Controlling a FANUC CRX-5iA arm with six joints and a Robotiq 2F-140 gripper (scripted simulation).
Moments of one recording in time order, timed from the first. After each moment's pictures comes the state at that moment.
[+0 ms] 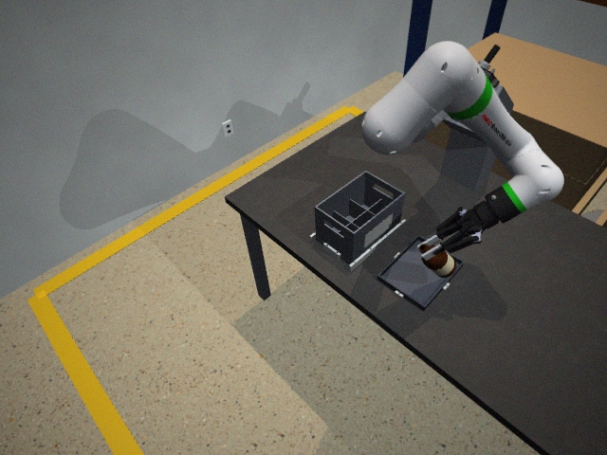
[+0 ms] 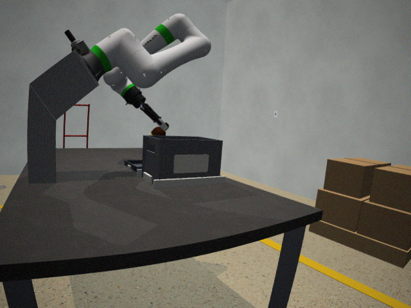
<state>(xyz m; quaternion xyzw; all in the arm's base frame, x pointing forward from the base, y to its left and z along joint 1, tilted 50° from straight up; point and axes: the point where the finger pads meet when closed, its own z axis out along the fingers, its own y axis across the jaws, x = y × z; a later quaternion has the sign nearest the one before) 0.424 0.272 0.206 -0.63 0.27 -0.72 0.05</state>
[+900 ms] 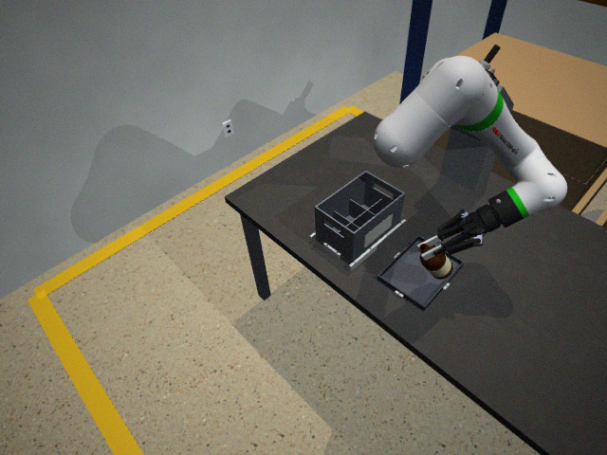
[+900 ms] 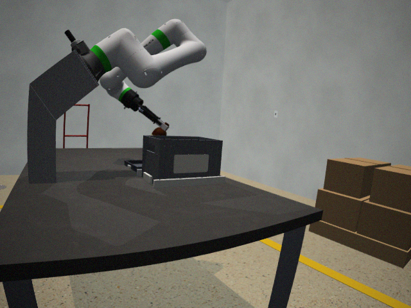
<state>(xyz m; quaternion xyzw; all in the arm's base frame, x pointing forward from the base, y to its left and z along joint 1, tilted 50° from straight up) 0.425 0.272 0.205 -0.60 0.27 -0.75 0.03</state>
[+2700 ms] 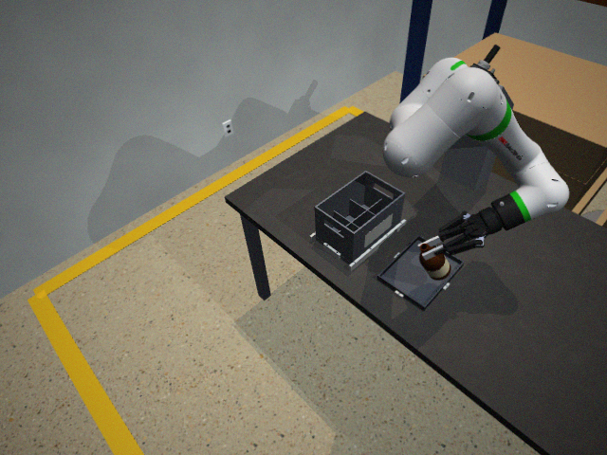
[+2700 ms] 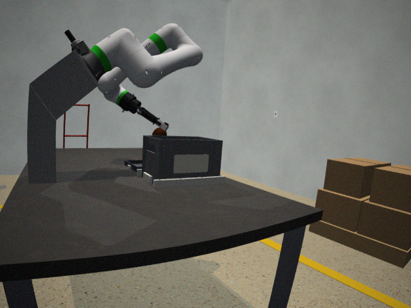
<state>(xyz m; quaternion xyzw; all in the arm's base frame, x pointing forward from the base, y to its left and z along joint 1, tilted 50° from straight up) 0.424 0.274 0.203 -0.57 0.27 -0.78 0.02</state>
